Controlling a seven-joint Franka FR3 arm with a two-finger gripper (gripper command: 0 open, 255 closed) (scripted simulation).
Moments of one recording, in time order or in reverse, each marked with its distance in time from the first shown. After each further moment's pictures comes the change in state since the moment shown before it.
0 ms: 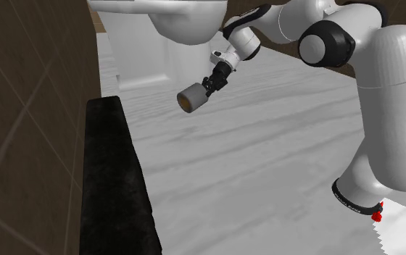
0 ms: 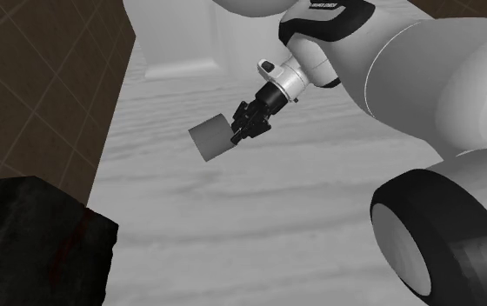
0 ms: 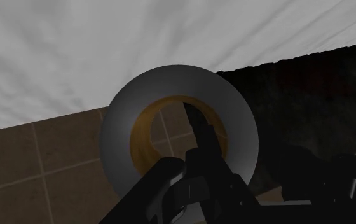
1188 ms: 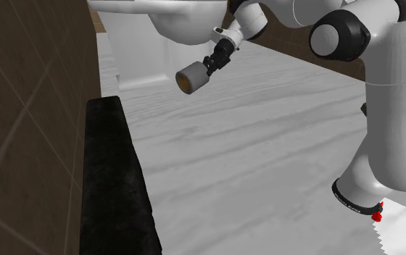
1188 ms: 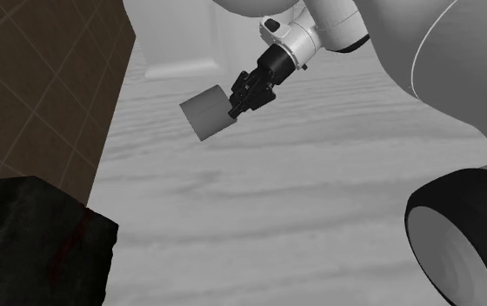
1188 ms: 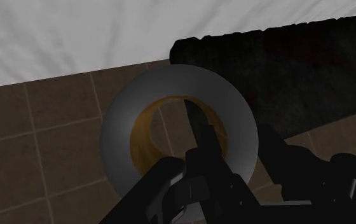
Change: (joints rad) arm -0.009 -0.084 -0.013 0.102 -0.009 -0.091 0.152
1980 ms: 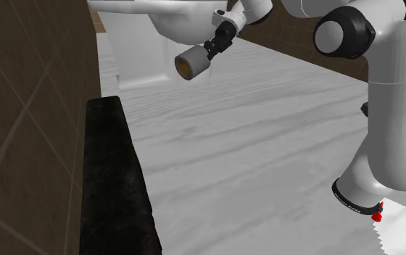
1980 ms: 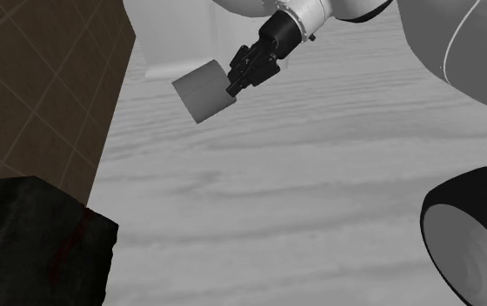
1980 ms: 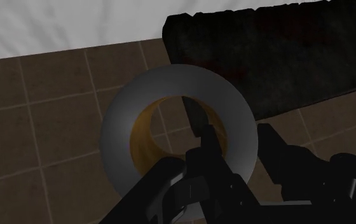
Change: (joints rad) arm -0.021 -0.027 0.000 0.110 0.018 -0.072 0.114
